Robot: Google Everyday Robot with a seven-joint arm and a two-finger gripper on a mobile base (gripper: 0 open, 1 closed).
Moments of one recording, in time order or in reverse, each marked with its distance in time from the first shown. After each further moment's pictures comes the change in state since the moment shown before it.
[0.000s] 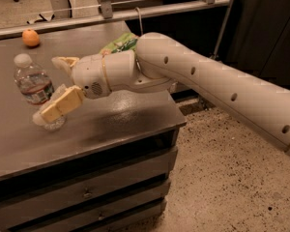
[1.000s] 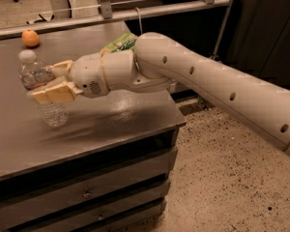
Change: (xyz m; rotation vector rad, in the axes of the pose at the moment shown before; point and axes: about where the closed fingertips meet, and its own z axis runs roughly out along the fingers) arm -0.002 -0.003 0.004 0.007 -0.007 0.008
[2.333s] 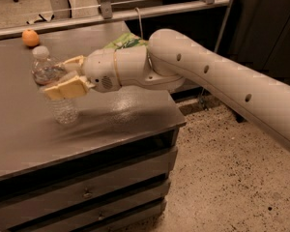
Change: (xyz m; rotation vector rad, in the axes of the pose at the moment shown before) arm -0.003 -0.015 -0.030 0.076 0.003 -0.017
